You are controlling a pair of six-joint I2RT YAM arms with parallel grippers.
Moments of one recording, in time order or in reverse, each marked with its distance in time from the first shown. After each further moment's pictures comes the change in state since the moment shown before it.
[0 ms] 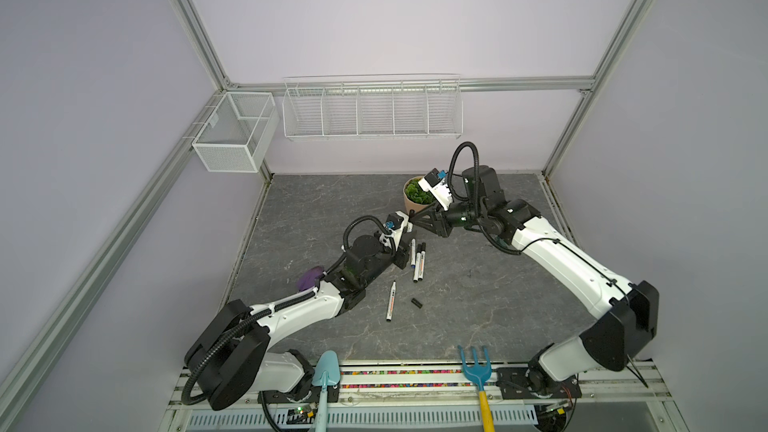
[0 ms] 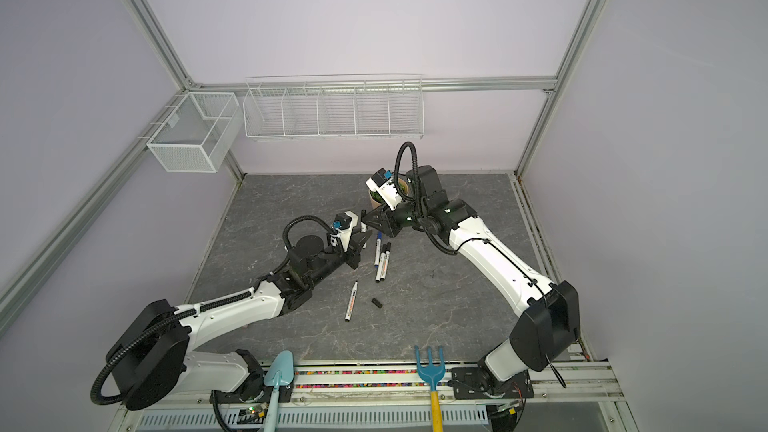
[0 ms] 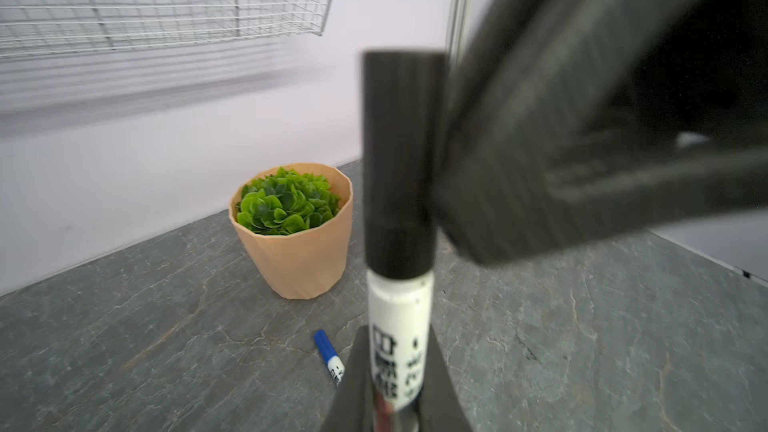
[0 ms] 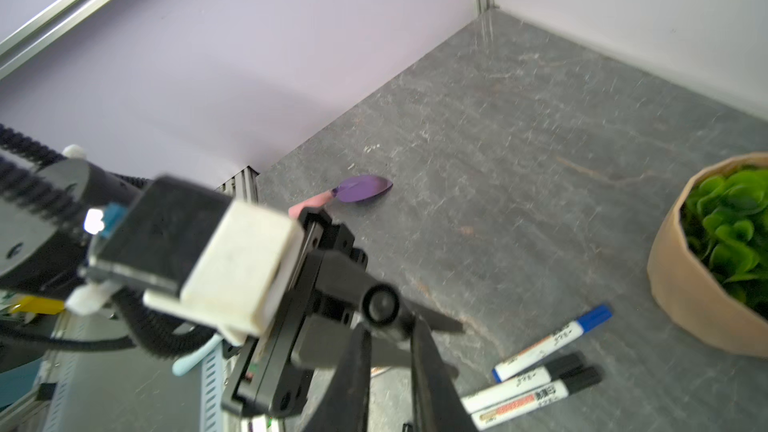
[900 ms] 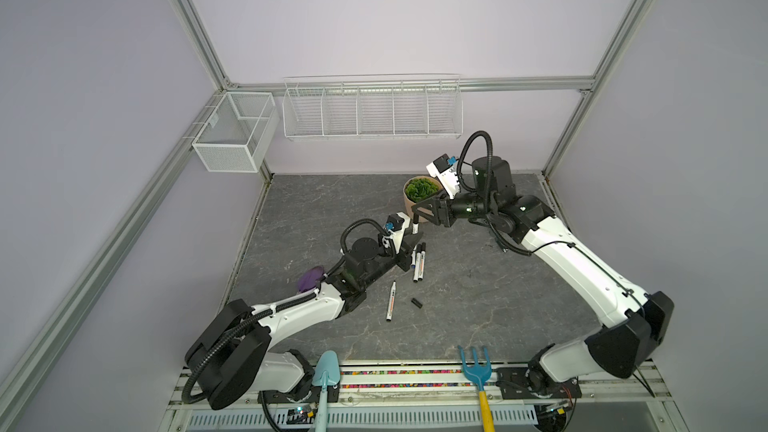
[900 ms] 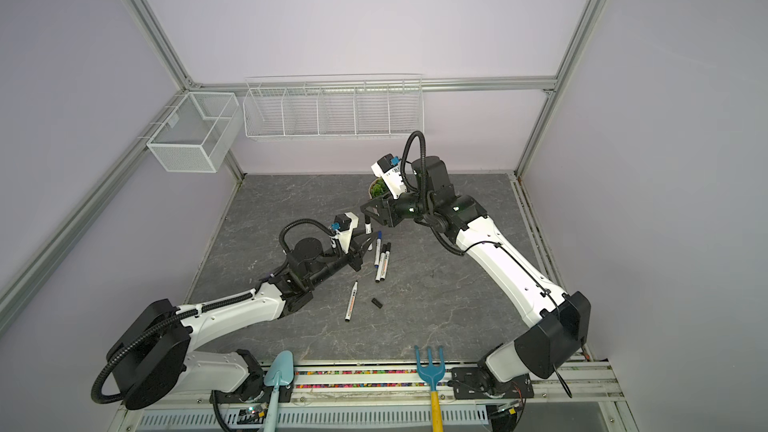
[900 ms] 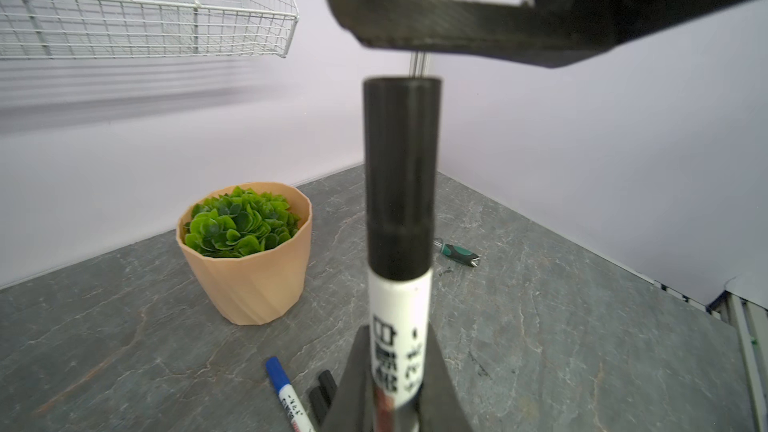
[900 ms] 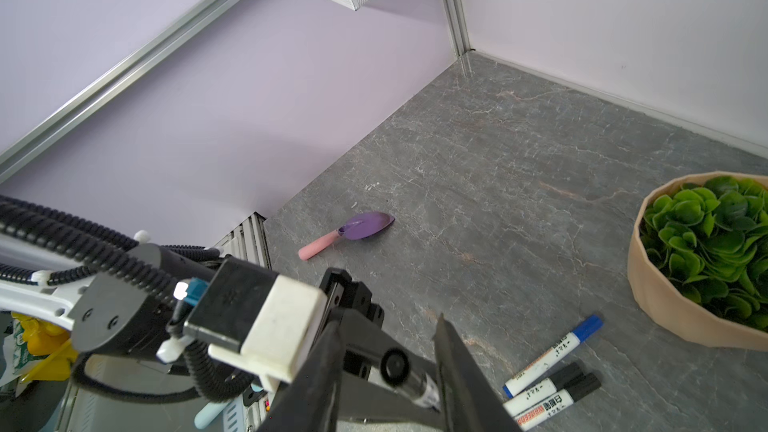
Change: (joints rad) left arm -0.034 0.003 -0.018 0.058 0.109 -0.077; right arm 0.002 -0.025 0.090 0.065 0.095 0.142
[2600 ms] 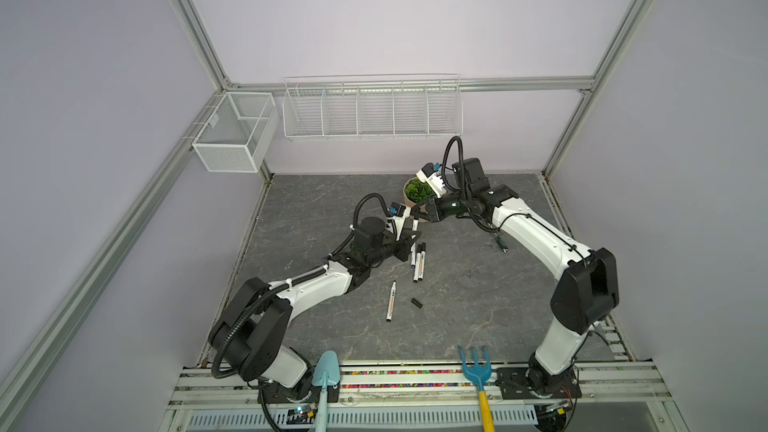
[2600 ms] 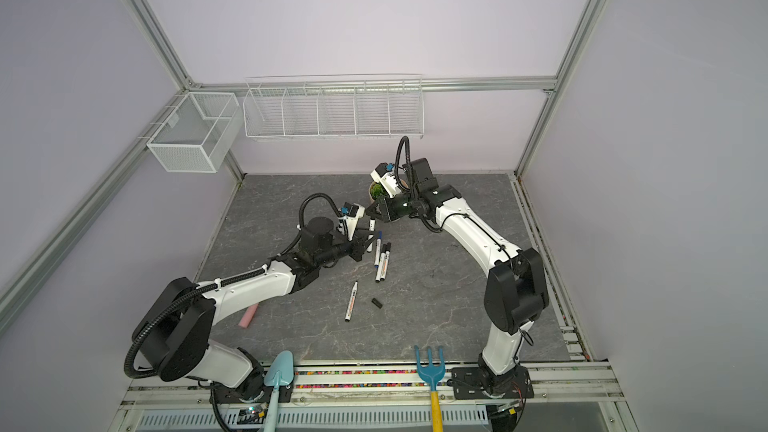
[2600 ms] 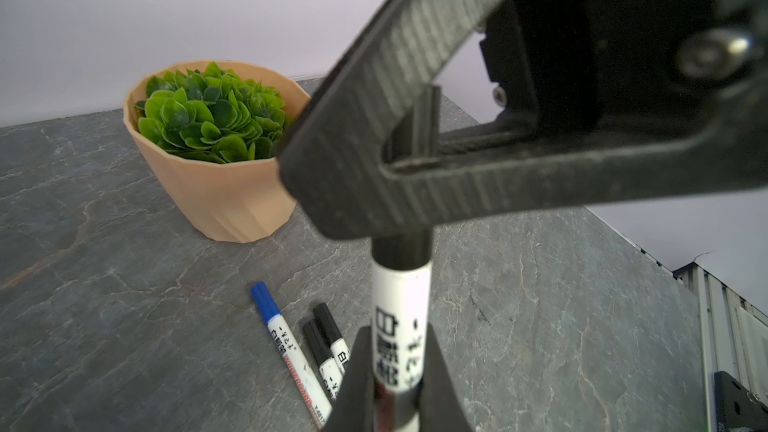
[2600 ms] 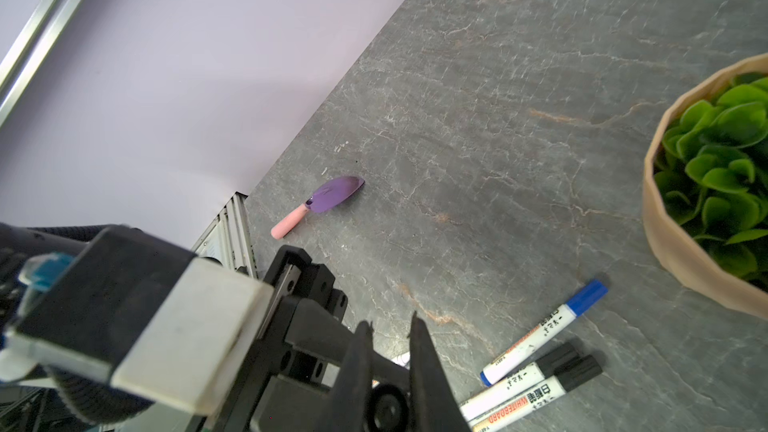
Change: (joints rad) left arm 0.138 0.171 0.202 -0.269 0.183 -0.106; right arm -0.088 0.281 0.057 -0.053 -0.097 -0.044
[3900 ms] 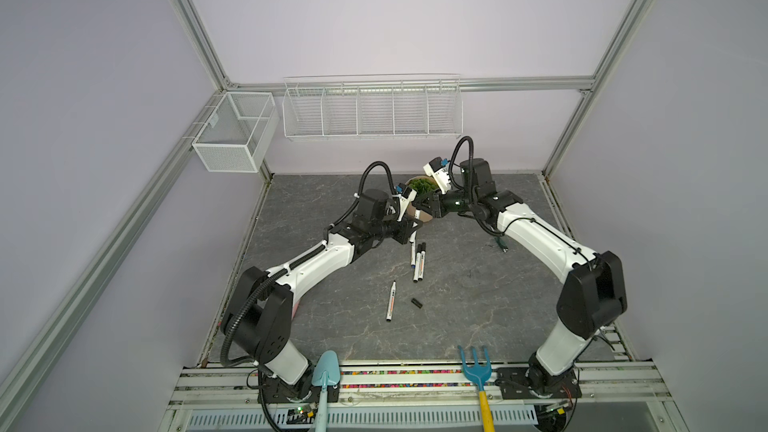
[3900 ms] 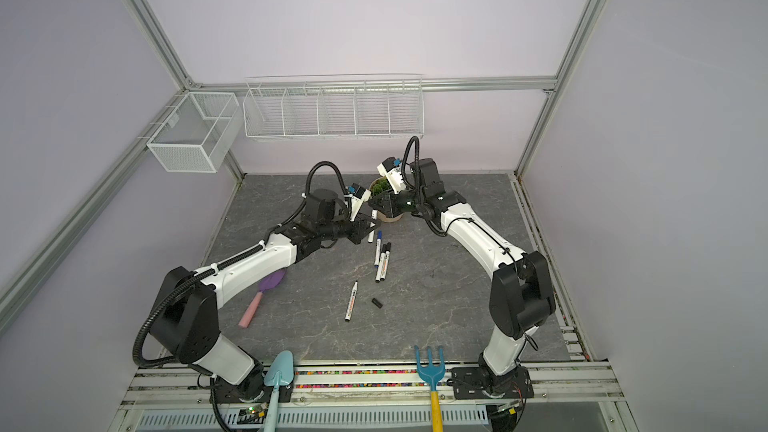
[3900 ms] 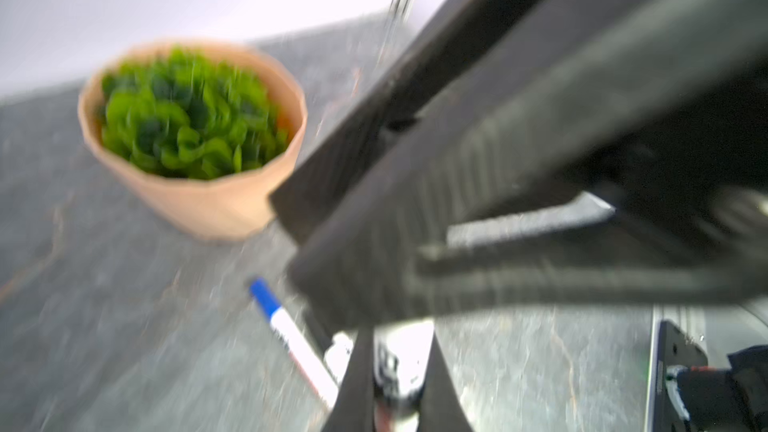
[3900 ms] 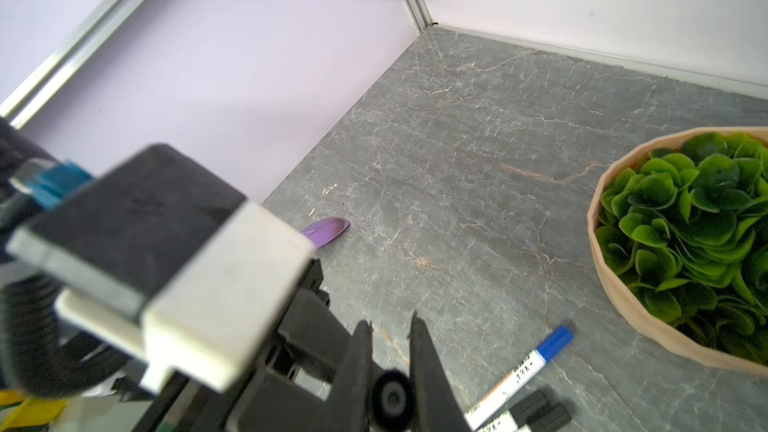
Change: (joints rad) left arm 0.068 0.049 0.229 -0.254 0.167 0.046; right arm -0.048 -0.075 -0.126 0.235 -0.028 0.087
